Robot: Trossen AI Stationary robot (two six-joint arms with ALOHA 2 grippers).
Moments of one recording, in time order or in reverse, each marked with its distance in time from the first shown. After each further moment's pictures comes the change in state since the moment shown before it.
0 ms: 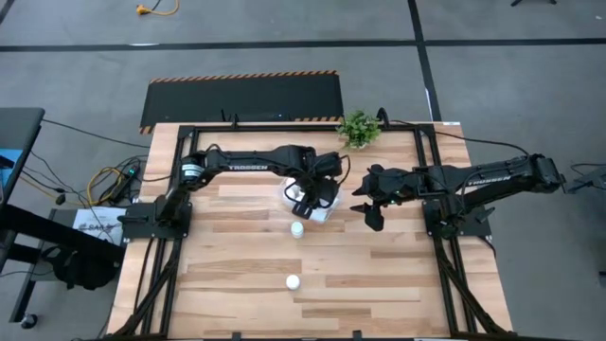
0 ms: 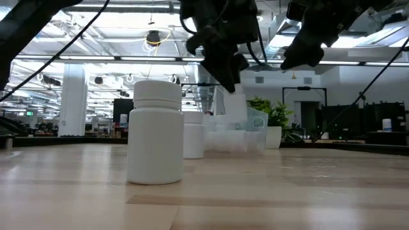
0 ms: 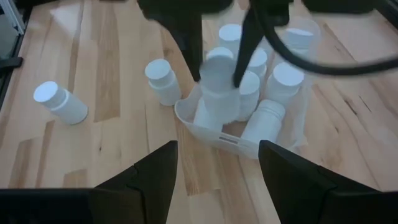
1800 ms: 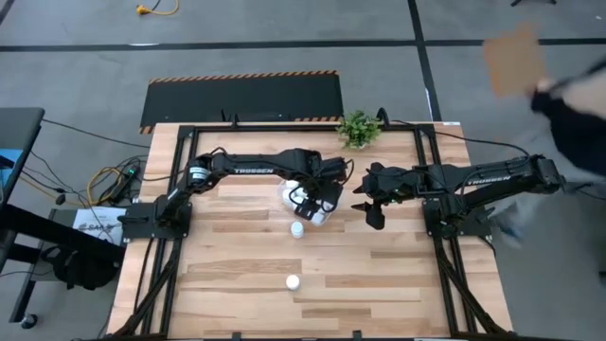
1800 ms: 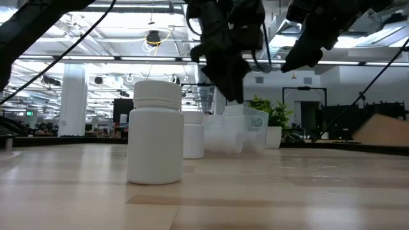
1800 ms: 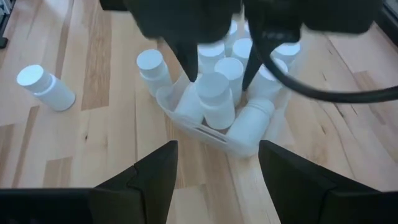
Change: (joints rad) left arm -0.021 0.069 0.092 -0.072 -0.111 0.004; right arm -0.020 0.000 0.000 -0.023 0.000 -0.077
